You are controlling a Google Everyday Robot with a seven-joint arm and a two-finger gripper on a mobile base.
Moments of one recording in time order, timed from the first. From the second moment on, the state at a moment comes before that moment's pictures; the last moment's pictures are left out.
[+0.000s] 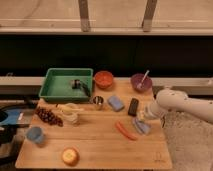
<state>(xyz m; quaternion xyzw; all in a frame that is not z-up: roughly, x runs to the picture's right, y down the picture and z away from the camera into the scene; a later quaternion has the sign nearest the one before) 0.215 0.177 0.805 -0.29 0.07 0.70 0.65</state>
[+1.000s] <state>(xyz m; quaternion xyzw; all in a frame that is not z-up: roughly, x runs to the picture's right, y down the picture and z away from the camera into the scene) 0.268 0.225 0.767 -0.24 0.11 0.71 0.65</state>
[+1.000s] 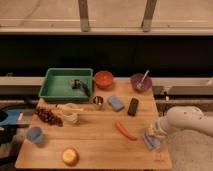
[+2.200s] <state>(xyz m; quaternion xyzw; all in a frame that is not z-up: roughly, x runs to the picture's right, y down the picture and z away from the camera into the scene) 0.214 0.218 0.755 -0.23 0.08 0.67 0.70</state>
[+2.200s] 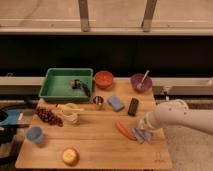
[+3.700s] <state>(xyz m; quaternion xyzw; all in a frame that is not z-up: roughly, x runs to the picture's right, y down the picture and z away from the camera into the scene) 0.263 0.154 0.806 -0.23 0.07 0.68 0.69</state>
